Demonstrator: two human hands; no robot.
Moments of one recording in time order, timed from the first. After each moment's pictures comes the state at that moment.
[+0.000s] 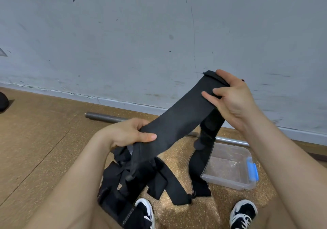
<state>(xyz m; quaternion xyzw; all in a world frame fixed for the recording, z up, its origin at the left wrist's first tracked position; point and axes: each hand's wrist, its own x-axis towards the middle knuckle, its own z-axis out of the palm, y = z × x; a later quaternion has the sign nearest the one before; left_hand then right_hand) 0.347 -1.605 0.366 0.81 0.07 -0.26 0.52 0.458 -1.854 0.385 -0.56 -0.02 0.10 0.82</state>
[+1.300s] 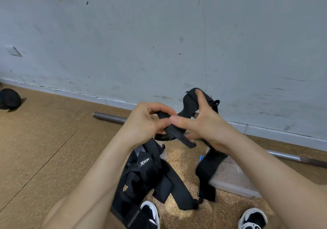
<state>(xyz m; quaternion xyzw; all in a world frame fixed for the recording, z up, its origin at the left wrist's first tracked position) 0.341 -1.645 0.392 0.81 0.08 0.05 0.57 0.410 -1.808 0.376 -0.74 -0.18 0.27 0.60</state>
